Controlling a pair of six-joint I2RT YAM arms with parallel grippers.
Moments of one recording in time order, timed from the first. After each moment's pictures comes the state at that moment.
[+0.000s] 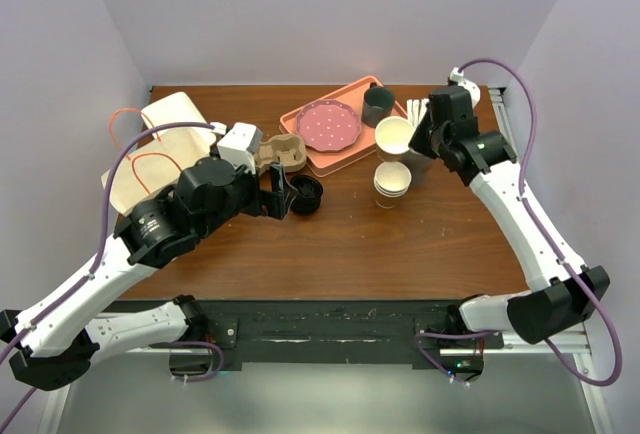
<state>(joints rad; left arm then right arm) -0.88 0.95 1.24 -0.73 -0.31 -0.44 0.36 1.34 1.41 -0.78 0.32 0.67</state>
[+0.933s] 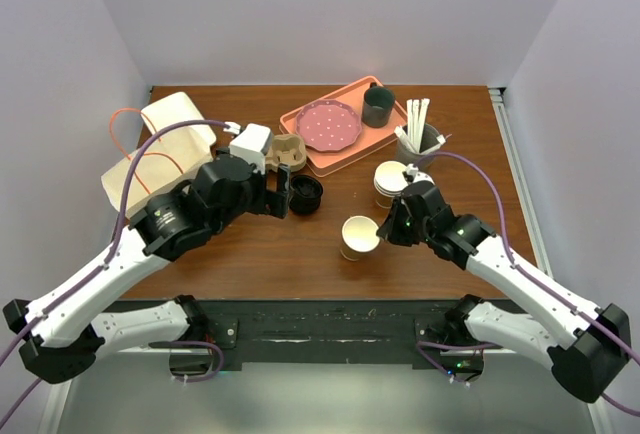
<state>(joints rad) -0.88 0.99 1.24 -0.76 -0.40 -0.36 0.66 0.97 0.76 -0.59 0.06 0.76</state>
